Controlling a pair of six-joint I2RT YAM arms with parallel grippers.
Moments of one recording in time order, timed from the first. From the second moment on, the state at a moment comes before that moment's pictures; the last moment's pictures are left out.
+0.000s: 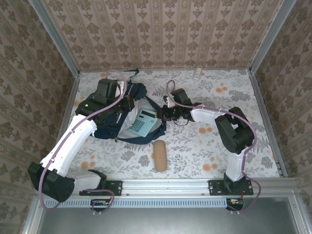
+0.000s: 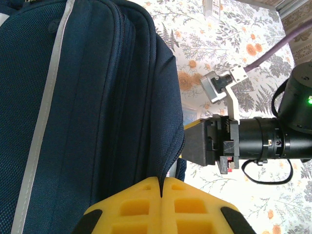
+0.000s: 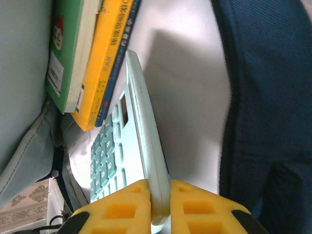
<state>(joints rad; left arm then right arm) -0.47 1.23 1.25 -0.76 0.20 -0.46 0.51 1.91 1.19 -0.04 -0.60 0.66</state>
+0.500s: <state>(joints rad) -0.47 1.22 1.25 -0.76 0.20 -0.46 0.54 2.03 1.32 -0.07 -0.58 0.61</state>
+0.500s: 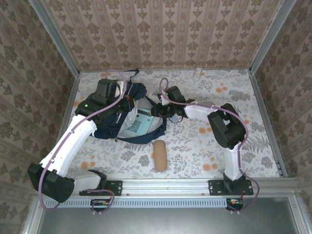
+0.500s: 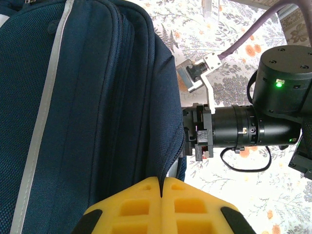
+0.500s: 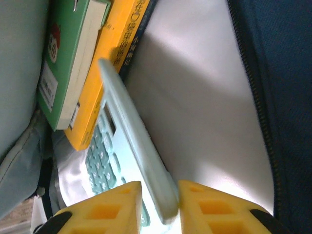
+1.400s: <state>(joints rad) -0.44 1.20 1.25 -0.76 0.20 -0.46 0.36 1.70 1.19 -0.32 -0.30 0.50</state>
